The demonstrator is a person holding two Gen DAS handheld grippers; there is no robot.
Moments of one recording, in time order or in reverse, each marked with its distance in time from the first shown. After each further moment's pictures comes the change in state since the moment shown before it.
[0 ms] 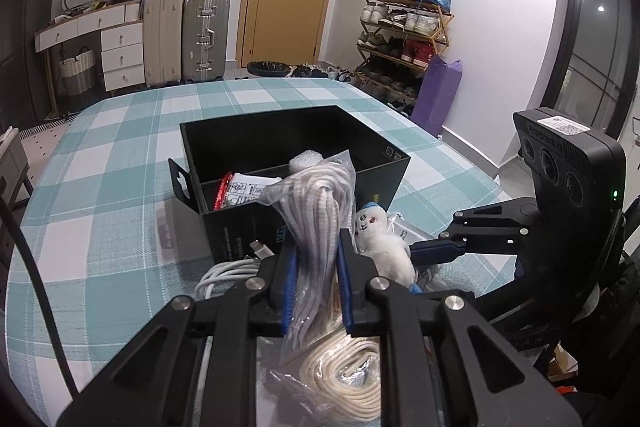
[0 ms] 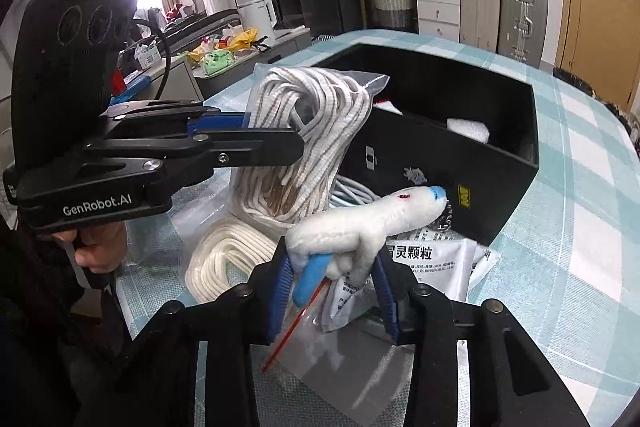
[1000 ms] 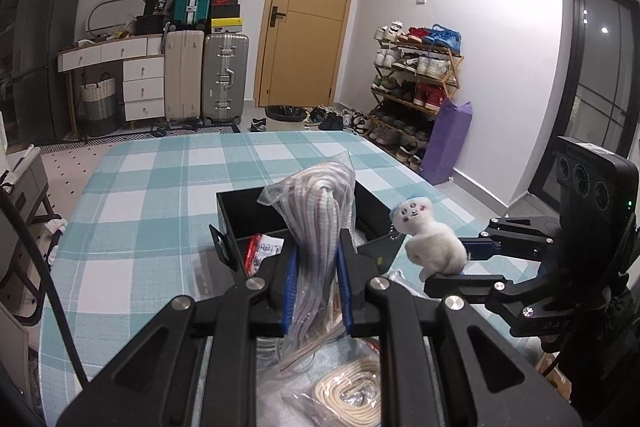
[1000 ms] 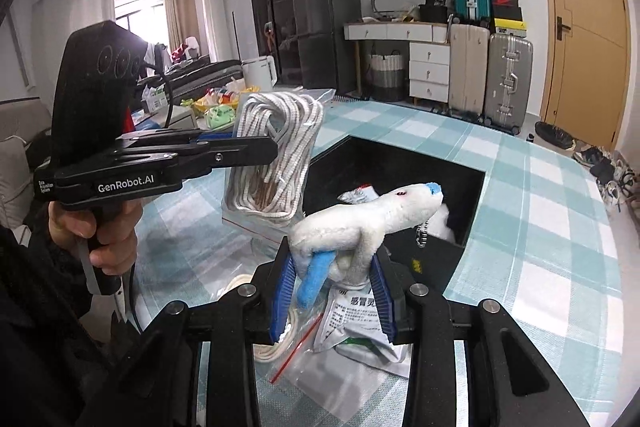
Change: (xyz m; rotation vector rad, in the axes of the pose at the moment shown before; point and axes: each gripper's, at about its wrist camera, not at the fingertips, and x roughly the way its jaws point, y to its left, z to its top) left arm -0.043 0.004 0.032 -0.029 -0.154 0.058; right arm -0.071 -0.001 0.013 -0.030 -0.227 -0.049
